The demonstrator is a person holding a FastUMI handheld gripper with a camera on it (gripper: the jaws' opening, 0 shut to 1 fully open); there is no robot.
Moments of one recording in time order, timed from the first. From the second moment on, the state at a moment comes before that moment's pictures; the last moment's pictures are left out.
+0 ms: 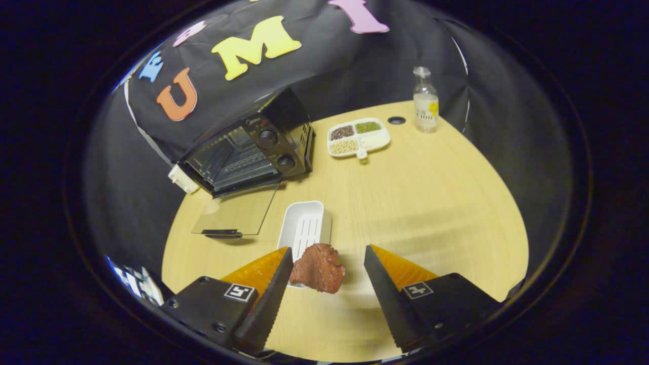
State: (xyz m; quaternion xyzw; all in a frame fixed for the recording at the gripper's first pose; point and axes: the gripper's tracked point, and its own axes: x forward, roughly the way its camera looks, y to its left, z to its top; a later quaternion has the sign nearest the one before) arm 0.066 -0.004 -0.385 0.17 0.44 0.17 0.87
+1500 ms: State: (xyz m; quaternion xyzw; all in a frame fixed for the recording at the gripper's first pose) arm 0.084 0.113 -0.275 0.38 0.40 0.25 0.80
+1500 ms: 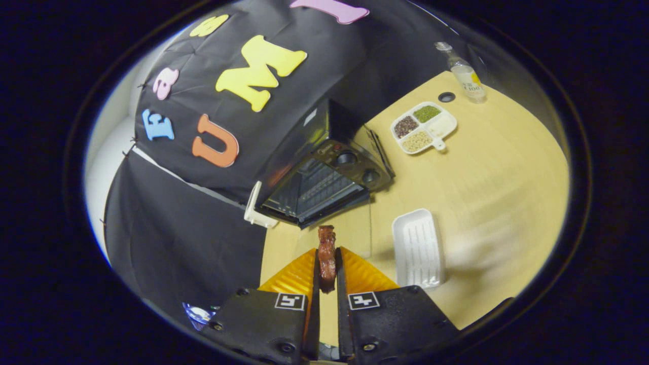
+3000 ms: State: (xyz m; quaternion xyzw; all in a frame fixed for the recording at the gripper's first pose) arm 0.275 0.319 -0.349 0.54 0.27 0.07 0.80
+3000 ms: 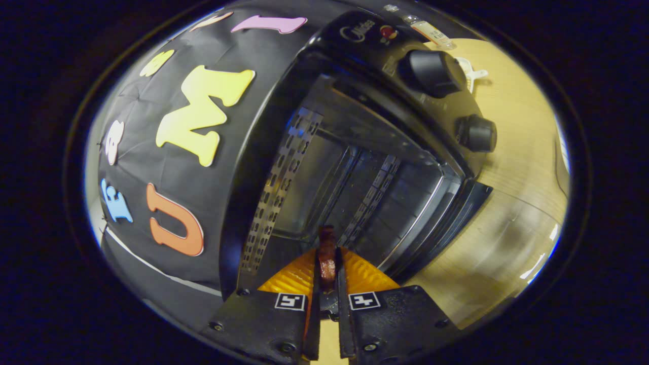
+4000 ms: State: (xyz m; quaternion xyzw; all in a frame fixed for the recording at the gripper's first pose) arm 0.219 0.279 -0.321 0.19 0.29 0.12 0.93
